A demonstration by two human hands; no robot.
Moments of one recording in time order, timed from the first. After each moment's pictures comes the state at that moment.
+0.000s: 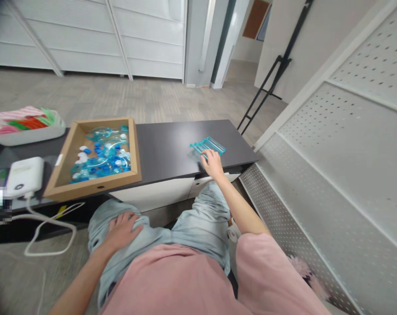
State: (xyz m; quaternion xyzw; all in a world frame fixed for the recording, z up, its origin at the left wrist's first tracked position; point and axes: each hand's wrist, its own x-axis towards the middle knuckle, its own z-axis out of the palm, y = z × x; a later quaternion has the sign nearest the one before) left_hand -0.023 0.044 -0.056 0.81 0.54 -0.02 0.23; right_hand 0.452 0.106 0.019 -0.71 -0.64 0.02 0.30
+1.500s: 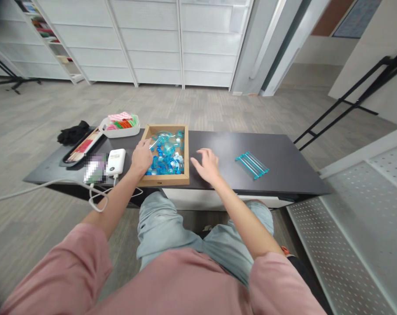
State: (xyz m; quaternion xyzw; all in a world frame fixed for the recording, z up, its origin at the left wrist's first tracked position) left_hand -0.057 0.258 0.096 0.69 0.66 0.29 0.09; right_hand 0.251 0.205 0.050 -0.62 -0.71 0.12 0.32
